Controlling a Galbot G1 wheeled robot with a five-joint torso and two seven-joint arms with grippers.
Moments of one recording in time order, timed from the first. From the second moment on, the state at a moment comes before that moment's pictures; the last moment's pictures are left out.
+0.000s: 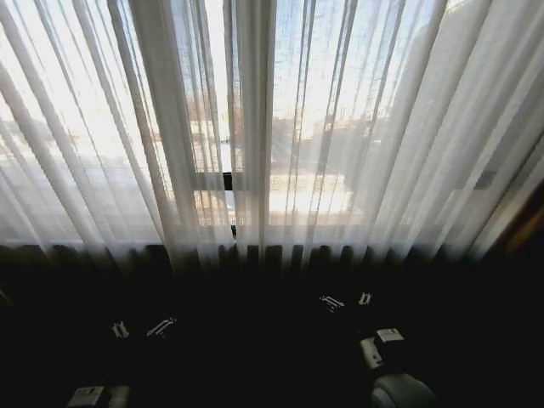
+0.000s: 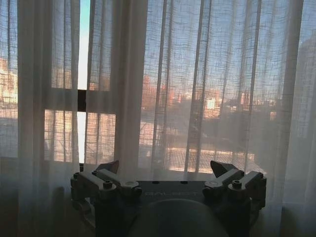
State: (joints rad) left arm 1.86 -1.43 -0.78 -2.40 -0.25 0.03 0.00; right arm -1.56 1.28 0.51 2.34 0.19 -0.29 0.16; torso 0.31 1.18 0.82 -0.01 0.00
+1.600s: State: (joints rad) left arm 1.91 -1.44 -0.78 -2.38 -0.24 -0.07 0.03; right arm -1.59 1.28 0.47 2.32 0.13 -0.25 0.11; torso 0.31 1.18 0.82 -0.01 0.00
